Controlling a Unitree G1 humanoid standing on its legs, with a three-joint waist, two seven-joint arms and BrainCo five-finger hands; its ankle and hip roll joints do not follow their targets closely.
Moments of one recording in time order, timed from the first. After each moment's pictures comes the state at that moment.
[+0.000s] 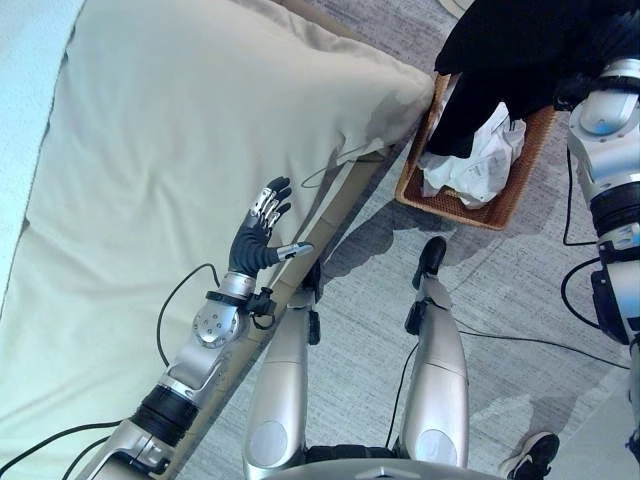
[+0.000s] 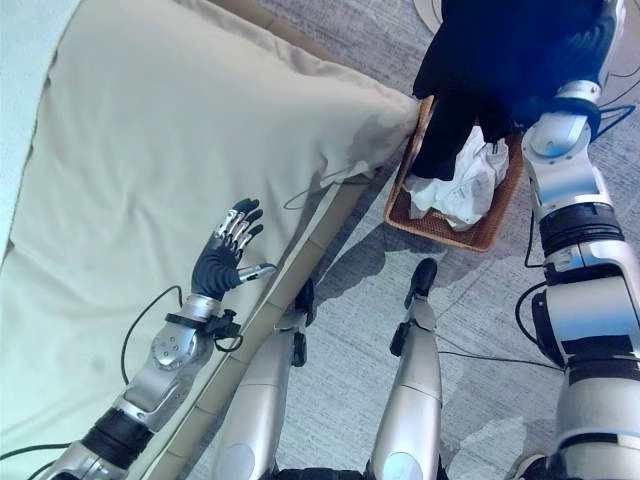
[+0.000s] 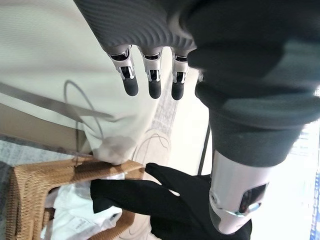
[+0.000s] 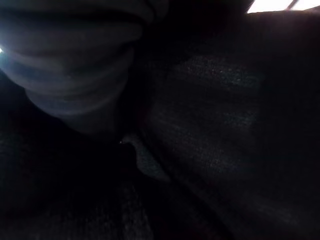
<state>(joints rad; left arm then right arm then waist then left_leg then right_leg) -0.18 0.50 -0.41 0.00 -0.45 -0.43 0.17 -1.21 -0.78 0.32 0.98 0.19 -0.22 -0.53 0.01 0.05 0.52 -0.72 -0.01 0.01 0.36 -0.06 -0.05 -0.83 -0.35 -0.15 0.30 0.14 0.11</state>
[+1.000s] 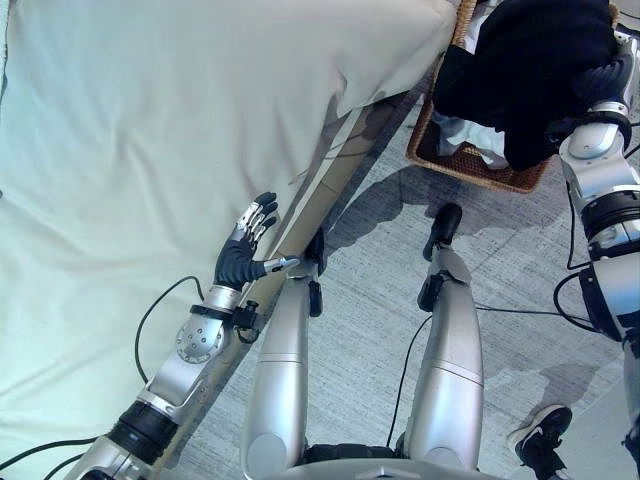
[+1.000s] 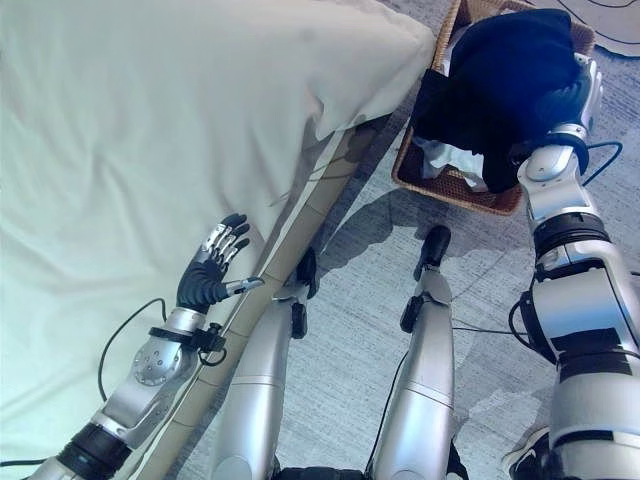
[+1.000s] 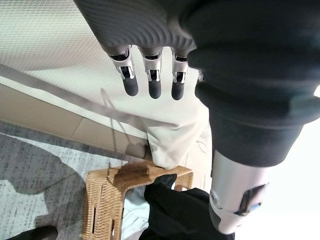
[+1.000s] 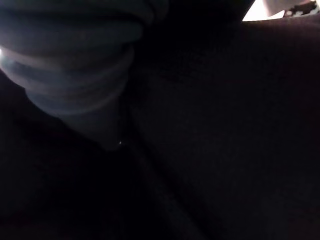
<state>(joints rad) -0.10 0.59 -0.41 -0.02 -0.45 -0.44 0.18 -1.25 -0.76 0.41 1.21 0.16 -0.19 -0.49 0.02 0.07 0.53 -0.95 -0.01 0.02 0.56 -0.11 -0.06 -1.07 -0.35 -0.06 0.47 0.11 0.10</state>
